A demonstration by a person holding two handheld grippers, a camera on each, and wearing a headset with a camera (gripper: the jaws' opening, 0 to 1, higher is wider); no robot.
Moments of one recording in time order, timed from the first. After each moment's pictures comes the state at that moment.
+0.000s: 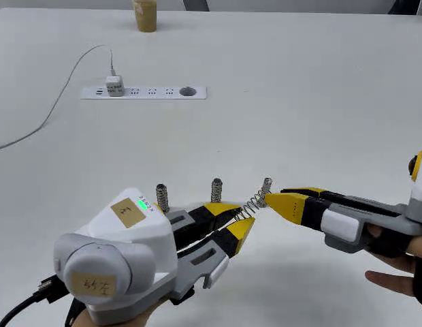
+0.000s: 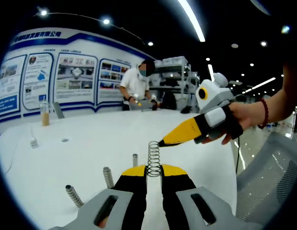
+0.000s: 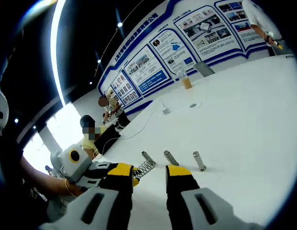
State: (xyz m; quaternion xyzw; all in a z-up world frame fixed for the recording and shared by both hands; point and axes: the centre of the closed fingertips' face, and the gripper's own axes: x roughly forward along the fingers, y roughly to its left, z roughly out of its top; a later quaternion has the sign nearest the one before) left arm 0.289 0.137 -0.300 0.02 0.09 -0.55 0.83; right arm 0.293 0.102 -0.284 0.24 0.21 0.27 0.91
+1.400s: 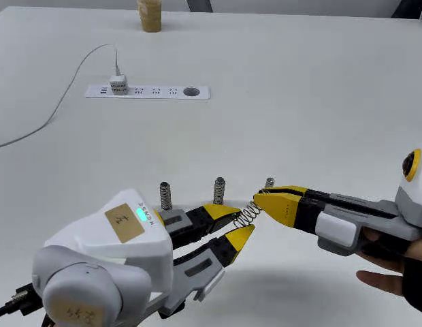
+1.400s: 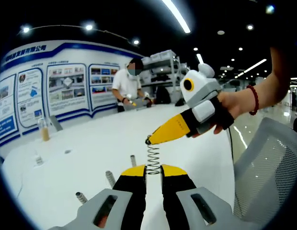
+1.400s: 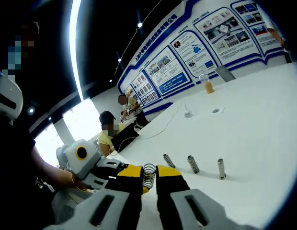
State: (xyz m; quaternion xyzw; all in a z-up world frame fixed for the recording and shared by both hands) left arm 0.272 0.145 -0.290 0.09 0.07 -0.57 0.82; right arm 0.282 0.136 -0.263 0.21 0.18 0.35 0.89
